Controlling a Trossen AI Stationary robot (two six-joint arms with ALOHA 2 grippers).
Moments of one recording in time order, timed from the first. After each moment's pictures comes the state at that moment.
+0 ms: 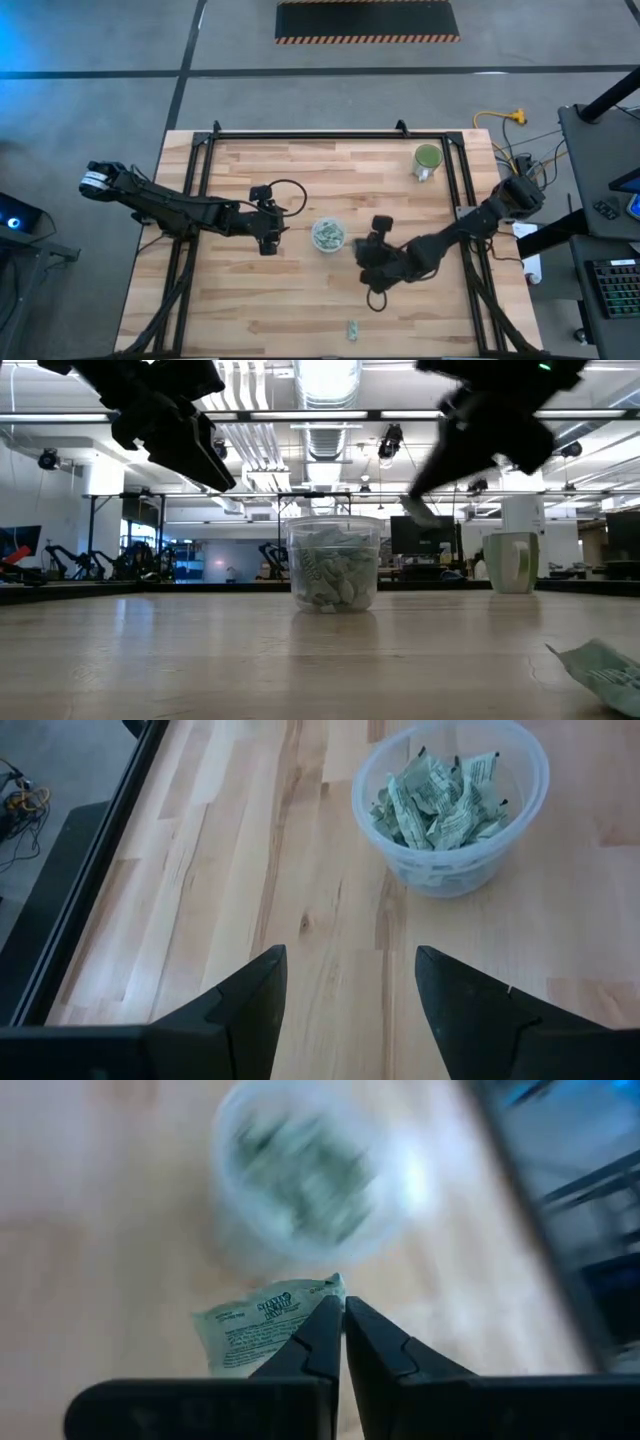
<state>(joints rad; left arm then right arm) -0.23 1.21 0.78 -0.35 -0.48 -0.05 0.50 1.67 1.02 -0.49 0.77 0.40</state>
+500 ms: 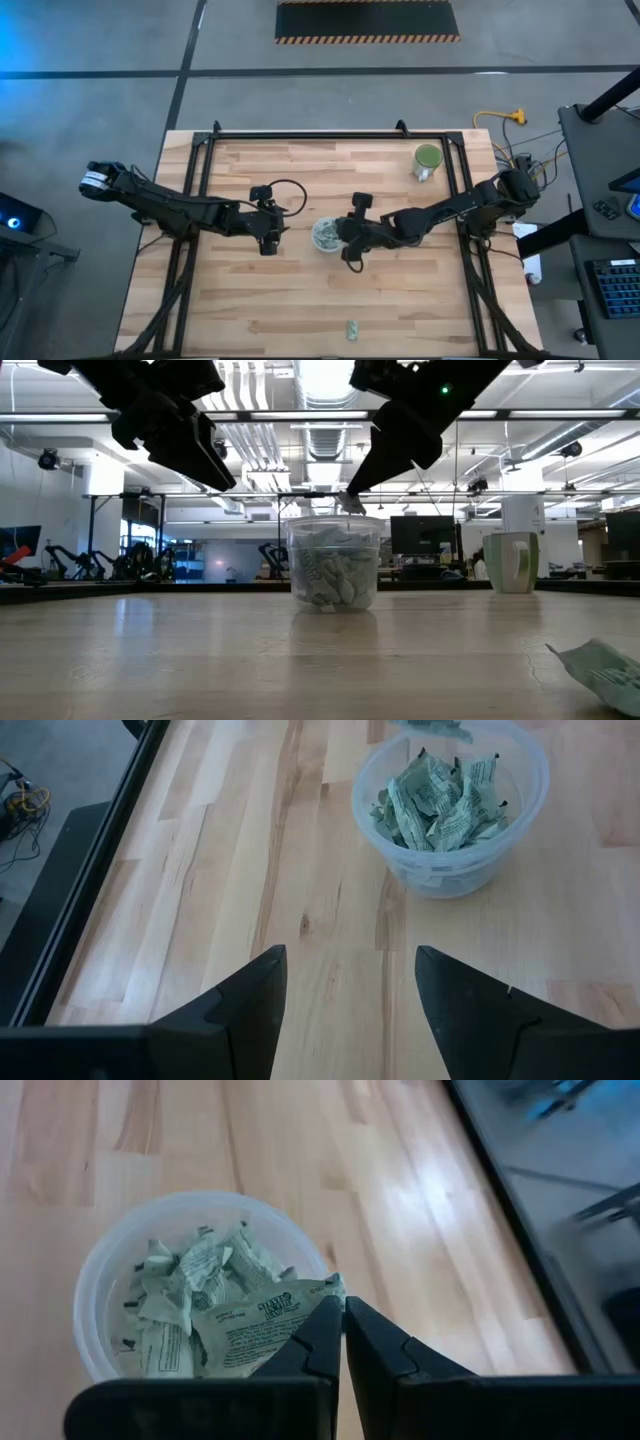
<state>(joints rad) -0.23 1.21 0.78 -0.35 -0.48 -0.05 0.26 1.67 1.08 -0.26 0.63 0.08</state>
